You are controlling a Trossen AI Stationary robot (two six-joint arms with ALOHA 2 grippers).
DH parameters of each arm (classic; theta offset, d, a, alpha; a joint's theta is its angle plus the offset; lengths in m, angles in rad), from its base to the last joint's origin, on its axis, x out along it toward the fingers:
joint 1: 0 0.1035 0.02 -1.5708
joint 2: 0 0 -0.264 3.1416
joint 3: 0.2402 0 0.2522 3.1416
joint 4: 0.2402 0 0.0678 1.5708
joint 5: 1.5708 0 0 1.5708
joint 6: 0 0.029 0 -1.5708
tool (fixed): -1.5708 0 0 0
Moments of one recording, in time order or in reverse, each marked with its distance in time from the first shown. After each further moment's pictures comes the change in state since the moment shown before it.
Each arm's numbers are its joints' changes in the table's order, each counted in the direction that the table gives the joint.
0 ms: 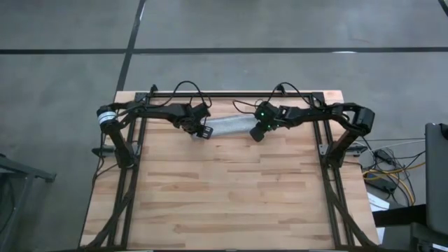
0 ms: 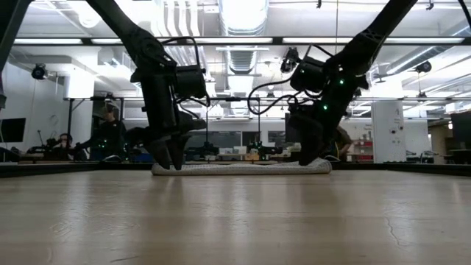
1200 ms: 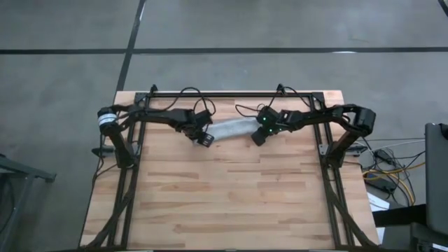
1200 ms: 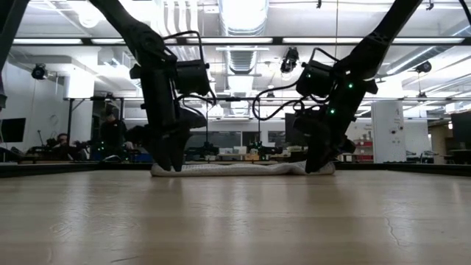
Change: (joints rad) left arm -0.089 0.000 0.000 0.020 -0.027 0.043; right arm 0.035 -0.001 -0.081 -0.036 0.065 0.109
